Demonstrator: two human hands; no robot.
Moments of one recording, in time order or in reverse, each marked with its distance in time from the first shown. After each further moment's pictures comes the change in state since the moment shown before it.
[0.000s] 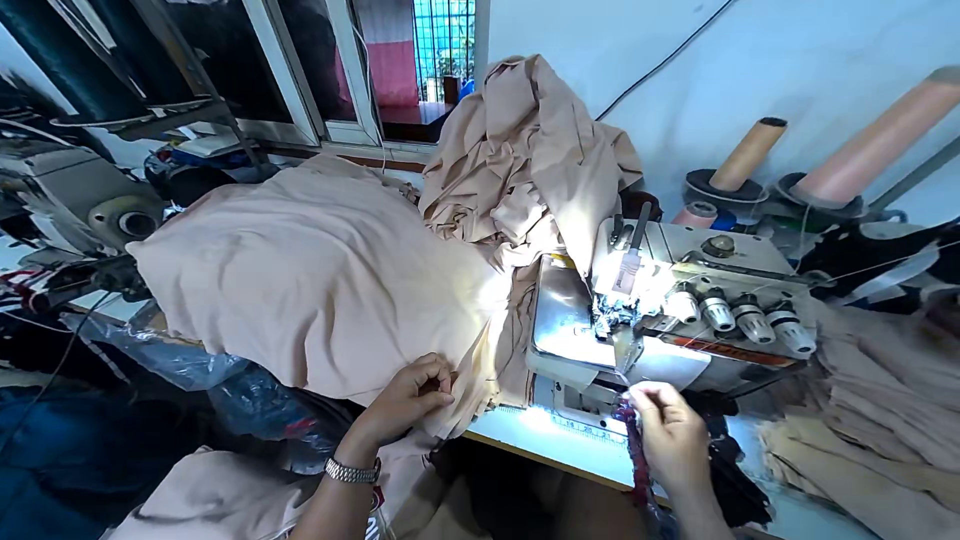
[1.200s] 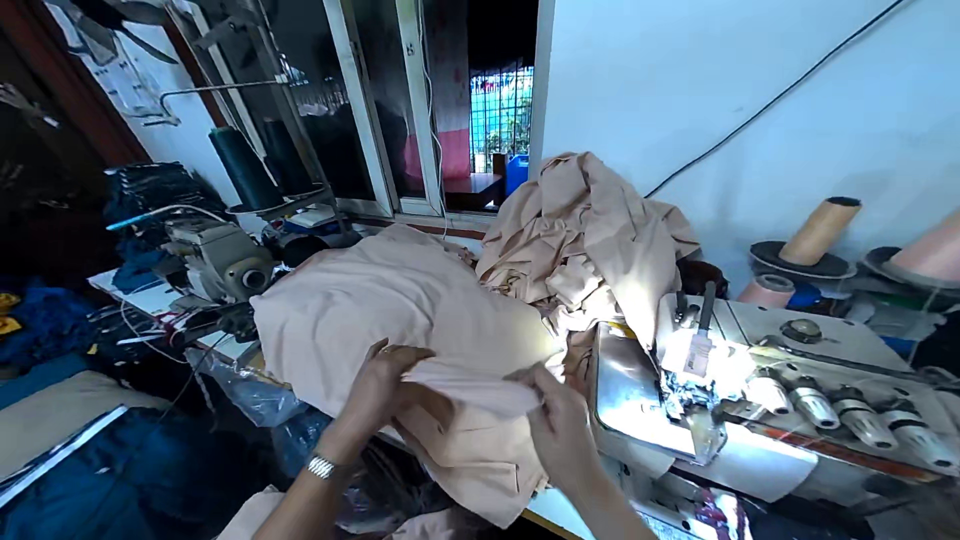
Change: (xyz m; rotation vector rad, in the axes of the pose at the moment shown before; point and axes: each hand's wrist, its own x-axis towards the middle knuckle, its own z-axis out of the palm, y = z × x) left_hand -0.011 0.061 -0.118 0.863 0.444 0.119; right_hand 0.030 -0.171 0.130 0.367 -0.342 -0.457
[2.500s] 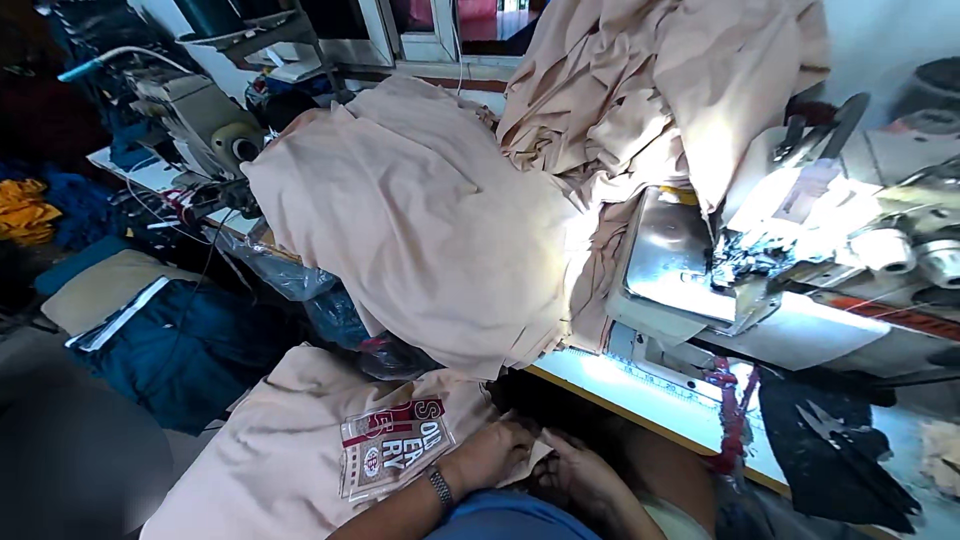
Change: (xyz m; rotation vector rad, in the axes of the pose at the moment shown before) left_hand -0.190 0.114 0.163 -0.482 -0.928 -0.141; right_hand -0.240 0.082 0.006 0.796 -0.271 1.552
